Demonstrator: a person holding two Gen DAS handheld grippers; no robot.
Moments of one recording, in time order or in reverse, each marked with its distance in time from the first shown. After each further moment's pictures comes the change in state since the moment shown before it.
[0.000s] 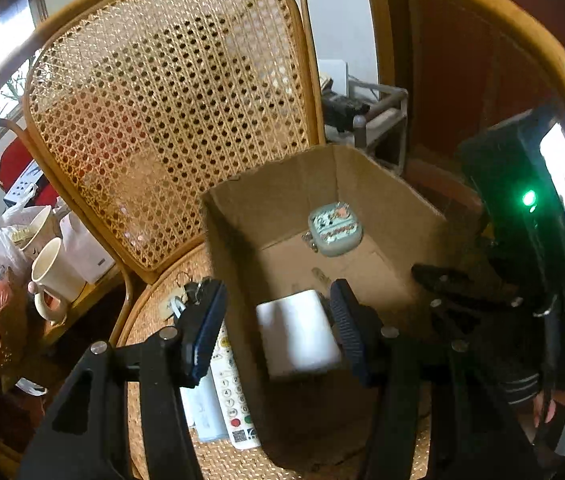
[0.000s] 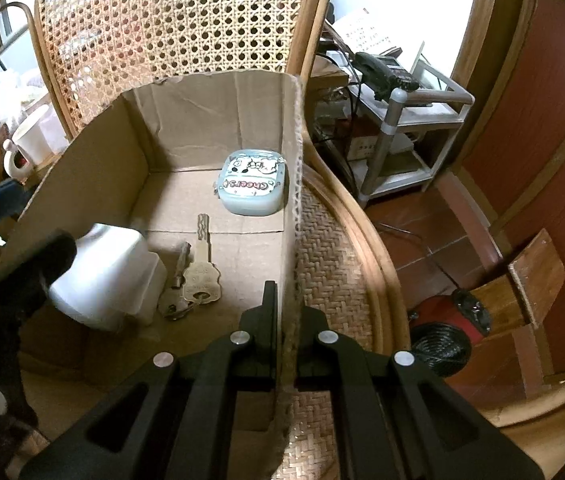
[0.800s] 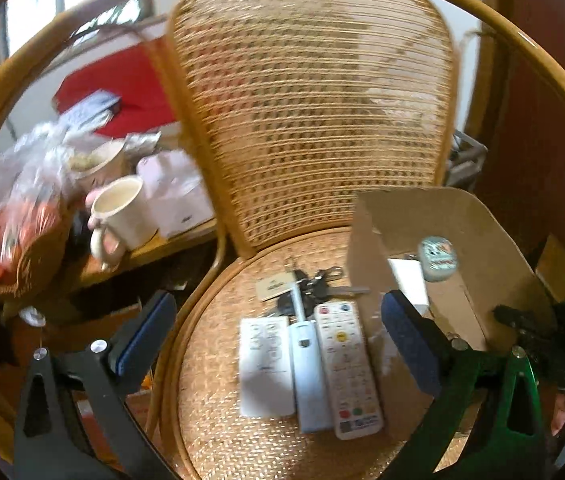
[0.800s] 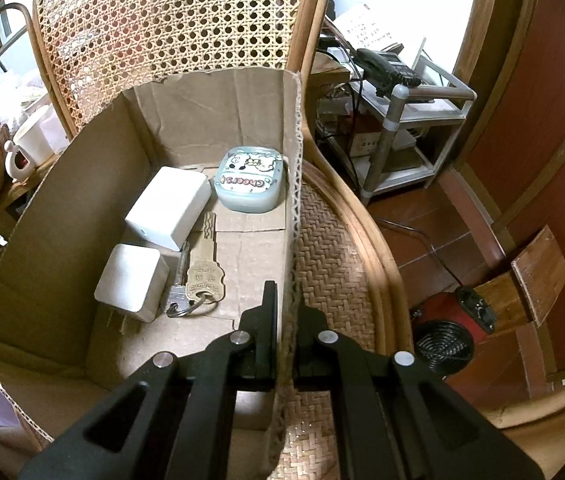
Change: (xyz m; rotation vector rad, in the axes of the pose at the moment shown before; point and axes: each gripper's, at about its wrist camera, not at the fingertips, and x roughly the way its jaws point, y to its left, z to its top) left arm -0.010 0.125 -0.026 -0.335 0.009 0.114; right arm 0.000 -0.004 0.001 -0.001 0.014 0.006
